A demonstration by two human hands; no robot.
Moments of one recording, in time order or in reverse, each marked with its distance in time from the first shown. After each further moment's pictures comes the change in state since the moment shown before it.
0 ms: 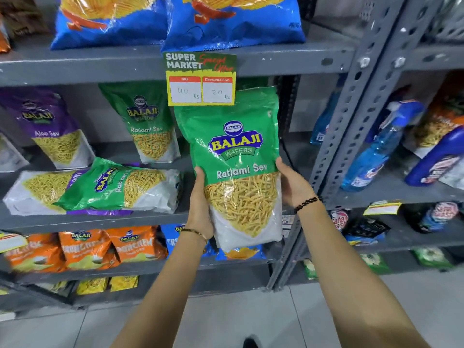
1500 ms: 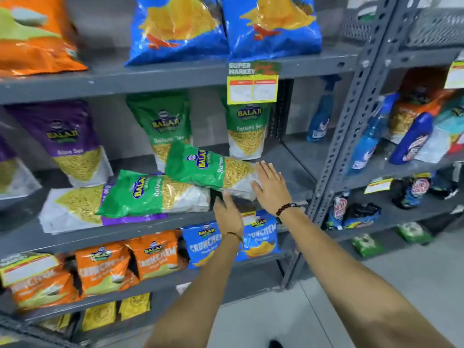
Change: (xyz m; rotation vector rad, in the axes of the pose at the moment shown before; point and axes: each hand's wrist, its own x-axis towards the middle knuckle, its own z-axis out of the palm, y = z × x) left_hand -0.028 -0.006 -0.076 0.584 0.307 0.157; right_hand -0.021 0.091 0.119 -1.632 0.434 -0.350
